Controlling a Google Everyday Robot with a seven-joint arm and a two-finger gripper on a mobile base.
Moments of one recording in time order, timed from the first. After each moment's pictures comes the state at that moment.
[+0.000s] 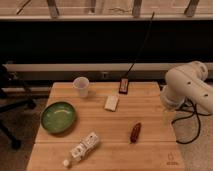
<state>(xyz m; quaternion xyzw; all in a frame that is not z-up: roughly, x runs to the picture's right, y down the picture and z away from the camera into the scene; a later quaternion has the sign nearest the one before) 0.285 0.106 0.684 -0.28 0.02 0.02 0.96</state>
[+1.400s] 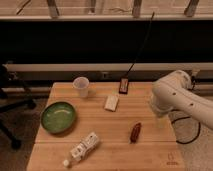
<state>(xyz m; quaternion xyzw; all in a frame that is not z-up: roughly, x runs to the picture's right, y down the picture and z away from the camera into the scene) 0.241 0.142 0.704 -0.28 -0.02 -0.14 0.95</state>
